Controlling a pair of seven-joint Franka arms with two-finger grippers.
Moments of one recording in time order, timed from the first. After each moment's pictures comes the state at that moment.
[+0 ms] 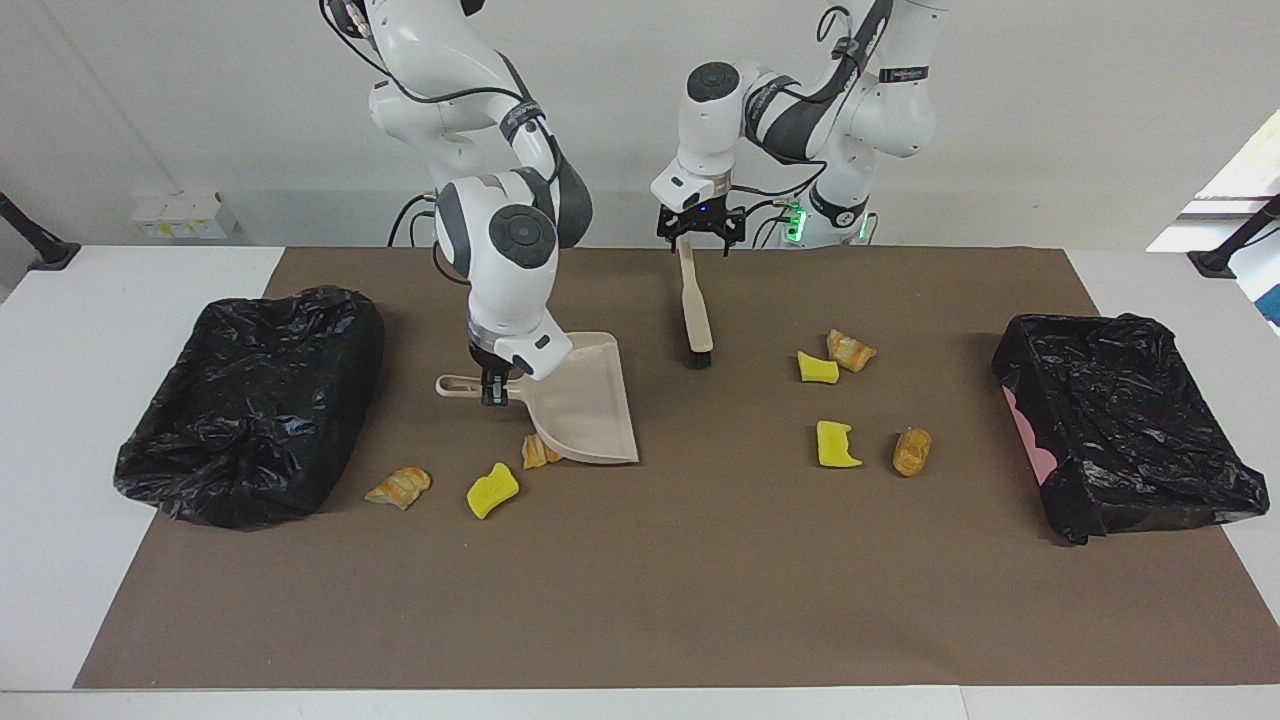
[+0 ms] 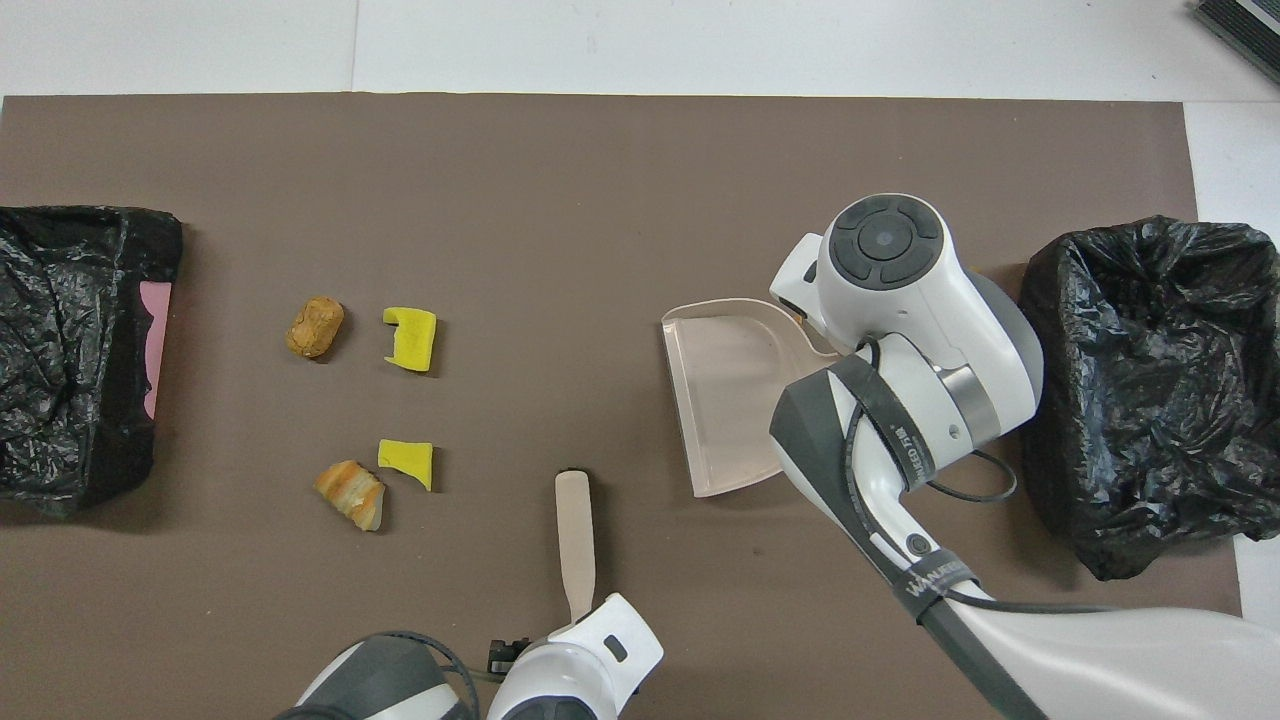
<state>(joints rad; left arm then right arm) -0.94 -0.23 -0.04 -2.49 -0.05 2.19 -0.79 0.21 0.28 0.15 -1.77 -0.31 1.86 -1.25</state>
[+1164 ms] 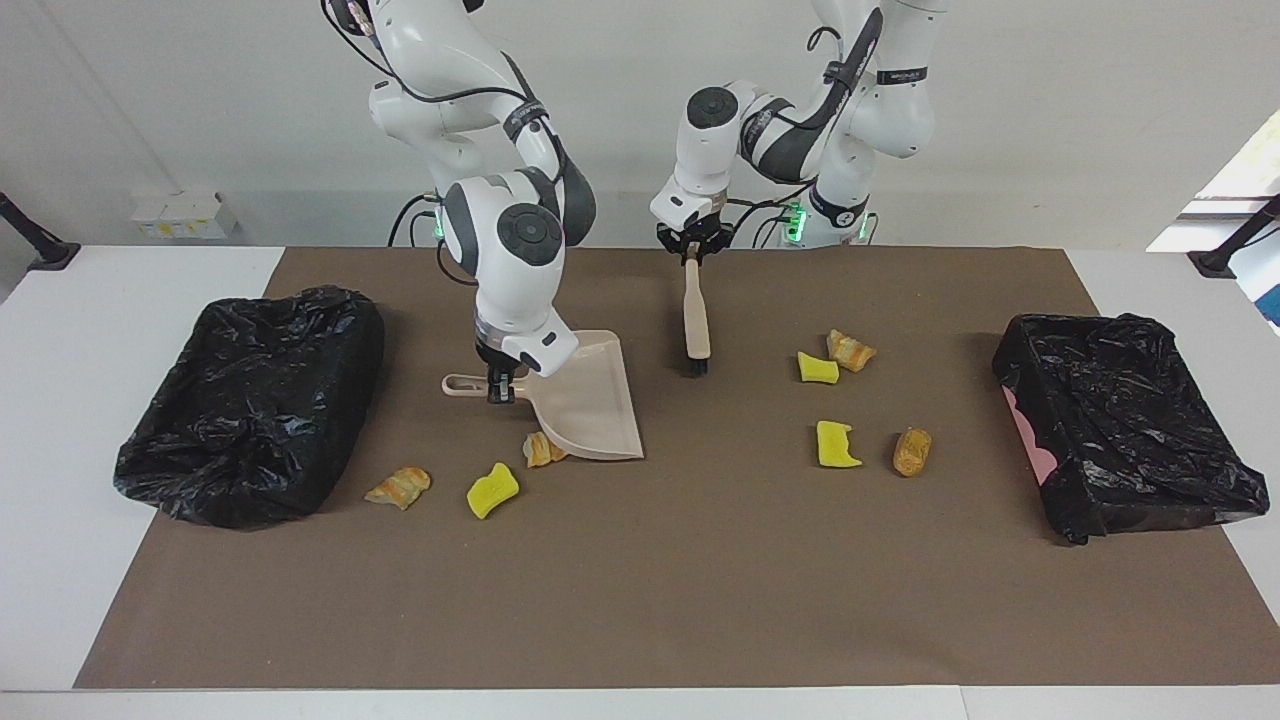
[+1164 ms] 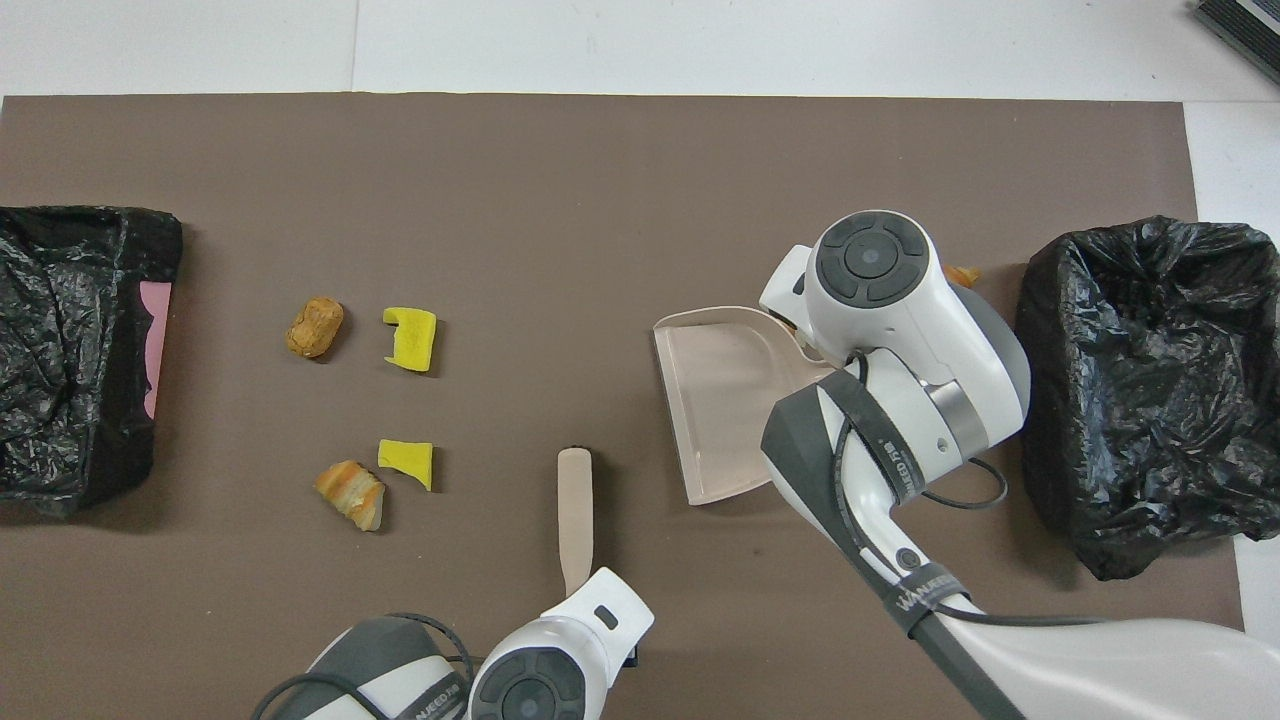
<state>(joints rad) -0.90 -0.20 -0.01 -2.47 -0.14 2.22 -0.79 0.23 0.27 0.15 -1.80 -0.31 1.88 -1.23</state>
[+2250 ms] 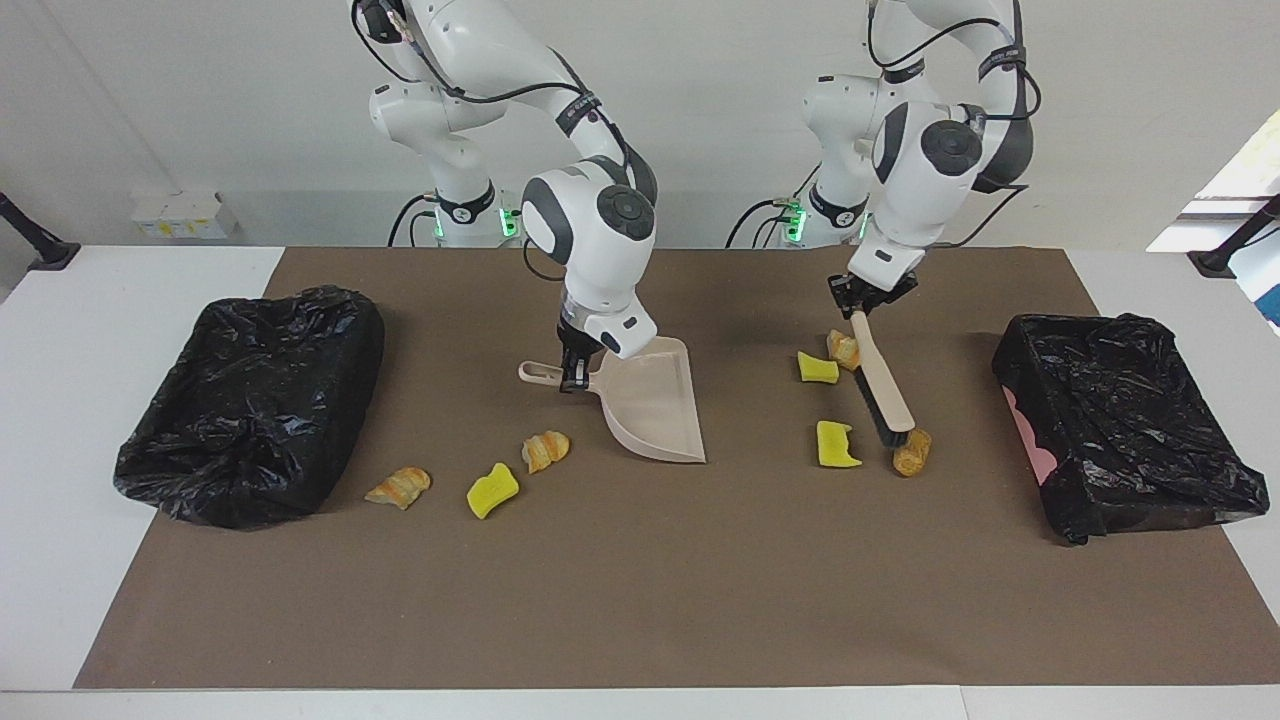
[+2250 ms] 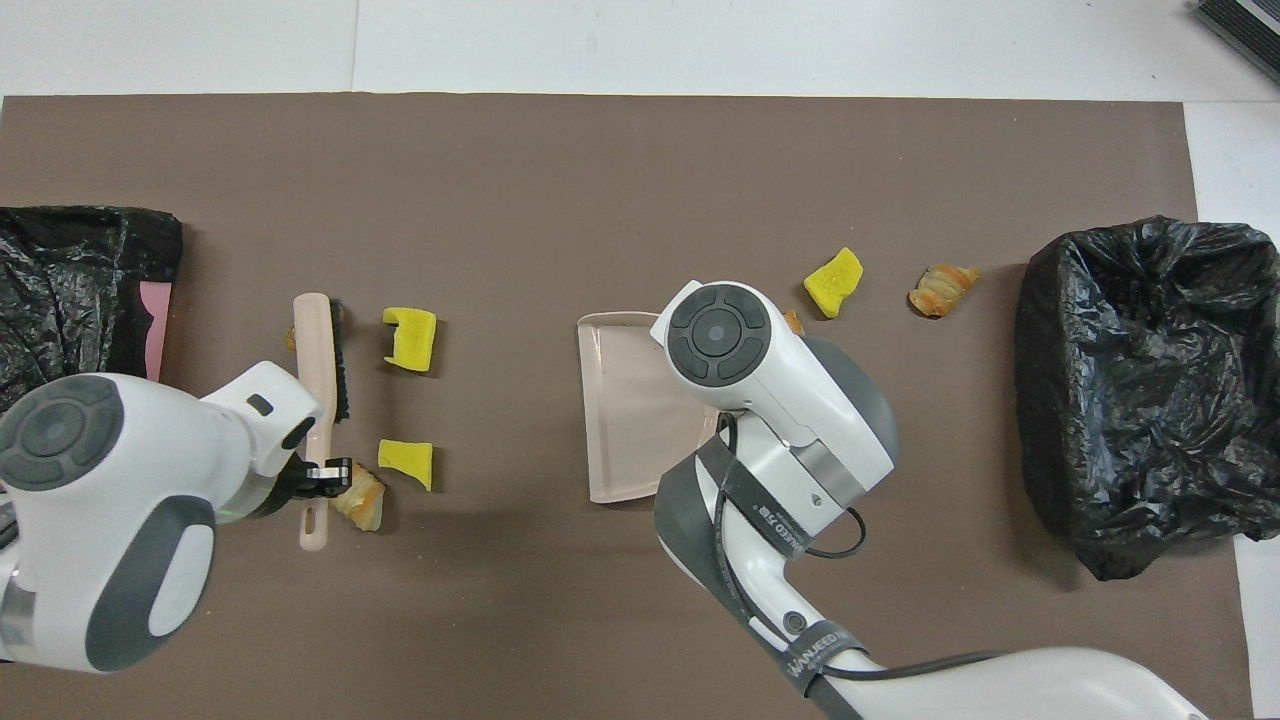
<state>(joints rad) -0.18 -0.22 0.00 -2.34 -0.02 2.03 -0.21 0.39 0.31 0.16 -1.79 -0.31 1.93 -0.95</state>
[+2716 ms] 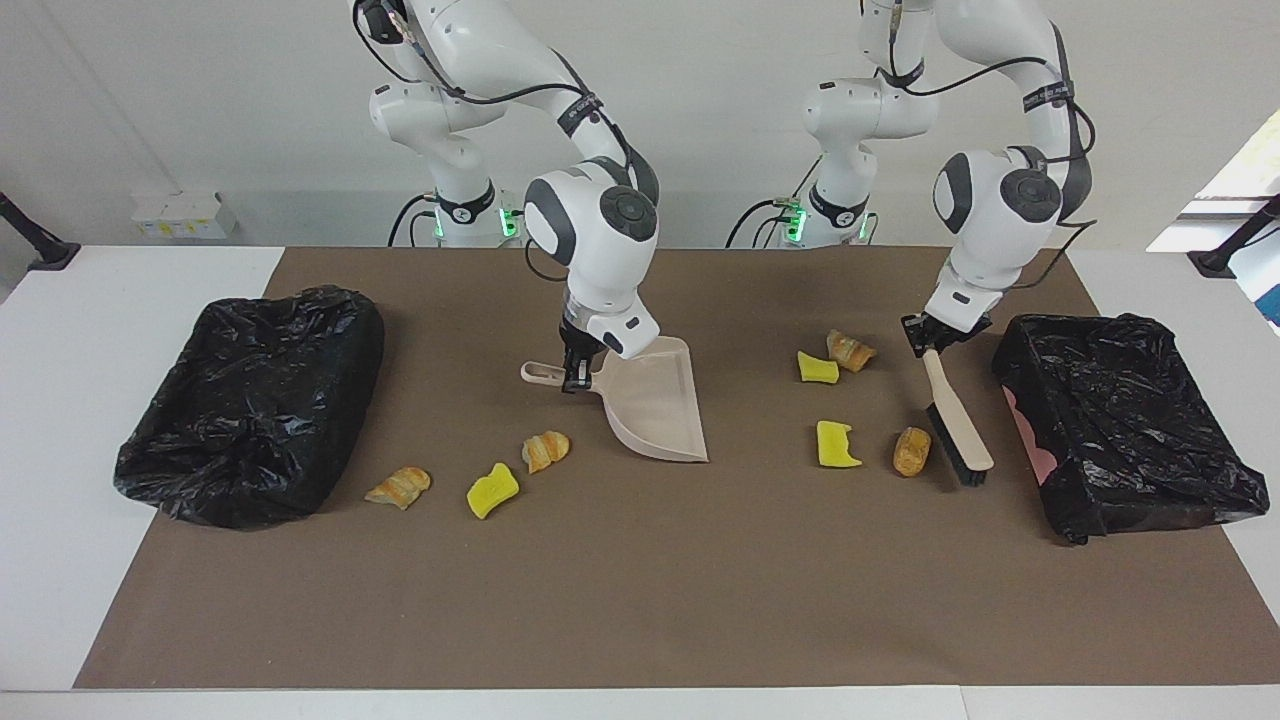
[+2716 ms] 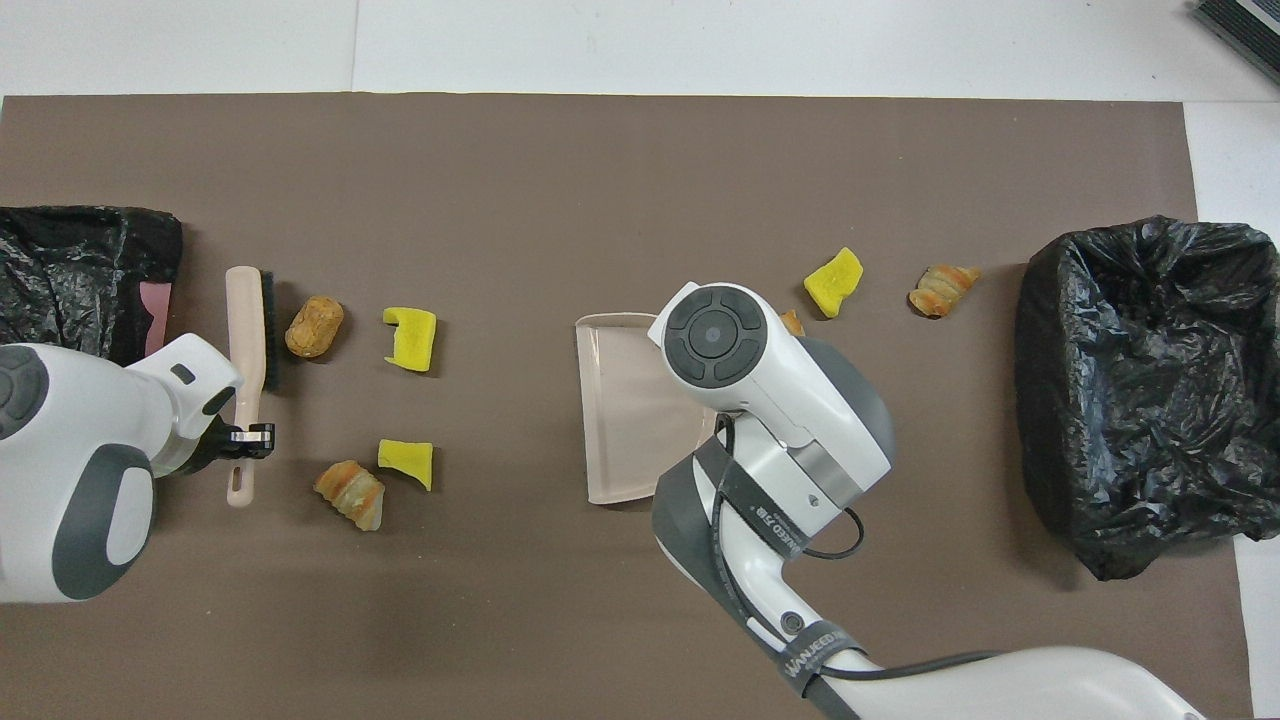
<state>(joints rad) -0.04 -0.06 0.00 -2.35 0.07 2.22 -0.08 0.39 0.31 0.16 -1.79 -0.31 1.93 -0.95</state>
